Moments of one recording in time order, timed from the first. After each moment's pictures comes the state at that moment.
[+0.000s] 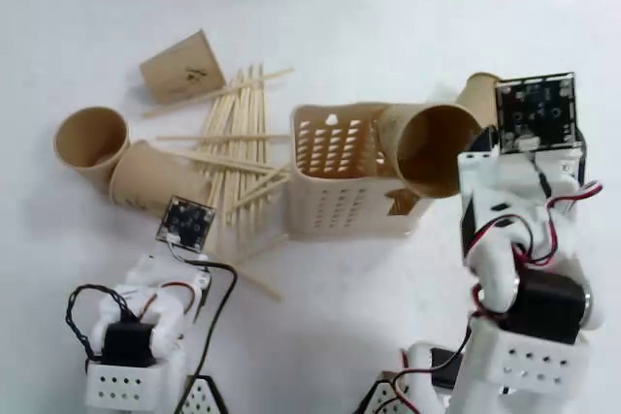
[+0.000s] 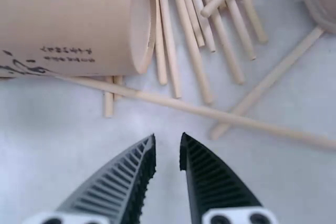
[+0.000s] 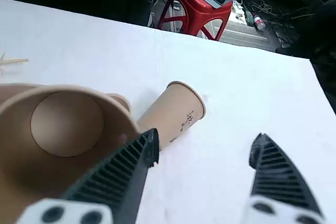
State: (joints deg) left arm -3.3 -104.0 97.1 73.3 -14.6; right arm 8.1 -55.6 24.1 69.2 20.1
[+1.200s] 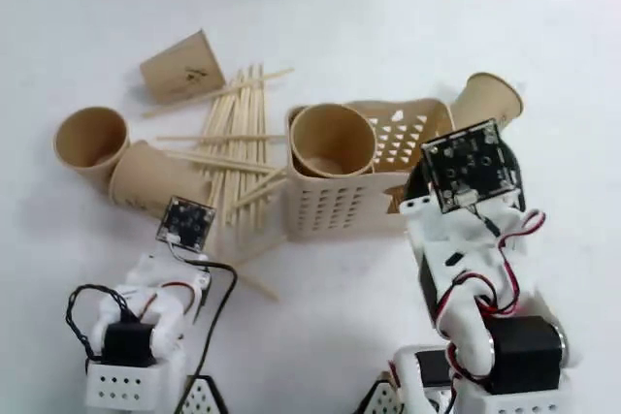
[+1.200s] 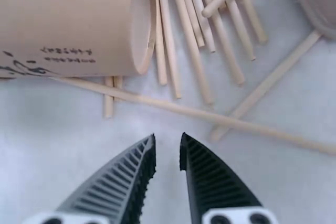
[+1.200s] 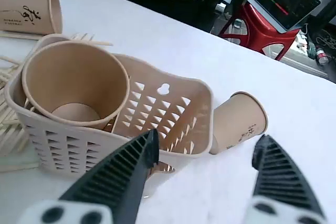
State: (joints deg) left arm -3.3 -104.0 97.1 73.3 -14.6; right arm -8.3 -67.3 28.7 77.0 20.2
